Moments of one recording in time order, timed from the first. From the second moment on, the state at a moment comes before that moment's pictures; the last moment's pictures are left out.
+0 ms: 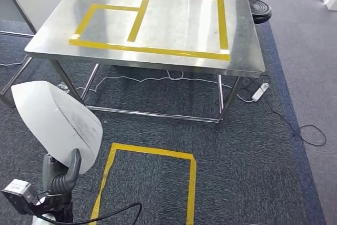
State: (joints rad) left arm 0.30 -0.30 0.21 -1.64 -0.02 -0.19 -0.55; right arm -0.04 0.14 -0.95 -0.21 0.87 -0.17 -0.21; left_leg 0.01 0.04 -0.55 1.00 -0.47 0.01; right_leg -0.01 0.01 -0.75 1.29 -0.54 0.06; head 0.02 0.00
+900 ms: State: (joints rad) left arm 0.30 -0.29 0.20 -1.64 -0.02 -0.18 -0.56; right arm -0.04 0.13 -0.95 -0.21 0.87 -0.16 -0.22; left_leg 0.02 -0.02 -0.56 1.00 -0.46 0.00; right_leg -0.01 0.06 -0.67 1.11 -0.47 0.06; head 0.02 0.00
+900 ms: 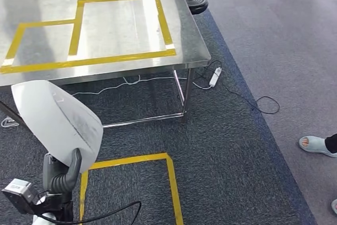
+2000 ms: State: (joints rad) left arm 0.31 -0.29 0.20 -1.64 -0.06 -0.15 -0.65; right arm -0.05 0.14 -0.94 -0.21 0.95 -0.14 -0.21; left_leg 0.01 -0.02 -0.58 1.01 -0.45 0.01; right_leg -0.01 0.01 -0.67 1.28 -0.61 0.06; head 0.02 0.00
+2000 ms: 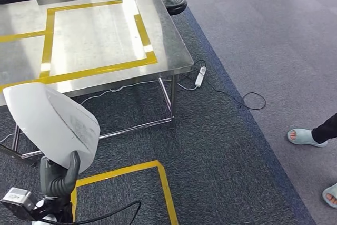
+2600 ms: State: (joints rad) left arm 0.30 -0.29 0.20 -1.64 -0.05 -0.15 -0.64; right arm -0.05 0.14 -0.93 -0.21 0.94 -0.14 -0.23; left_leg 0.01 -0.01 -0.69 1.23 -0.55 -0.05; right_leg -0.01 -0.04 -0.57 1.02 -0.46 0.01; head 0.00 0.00
